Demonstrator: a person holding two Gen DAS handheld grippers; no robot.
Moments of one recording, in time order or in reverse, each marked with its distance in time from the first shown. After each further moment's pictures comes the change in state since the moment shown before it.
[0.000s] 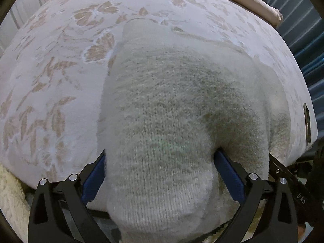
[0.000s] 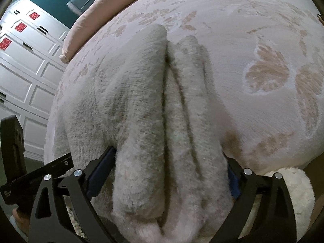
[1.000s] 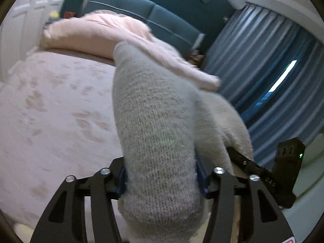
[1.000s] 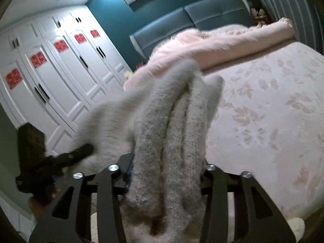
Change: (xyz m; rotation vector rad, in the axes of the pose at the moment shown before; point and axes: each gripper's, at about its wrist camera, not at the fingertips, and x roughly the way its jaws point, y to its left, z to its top) left arm -0.237 0.129 0.072 0.037 -0.456 -0.375; right arm -0.098 0.226 0.077 -0.239 -0.340 0.214
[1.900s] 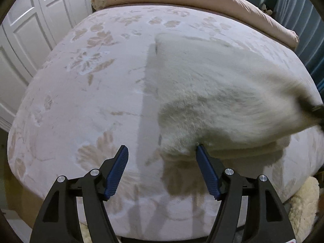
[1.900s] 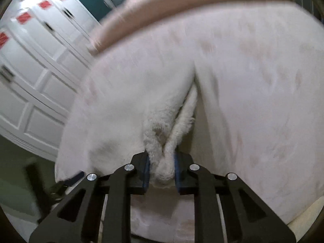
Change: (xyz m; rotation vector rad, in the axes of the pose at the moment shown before) left arm 0.095 0.134 -0.104 0.018 0.285 0.509; right arm 0.120 -0.002 -0.062 0.037 0.241 -0.148
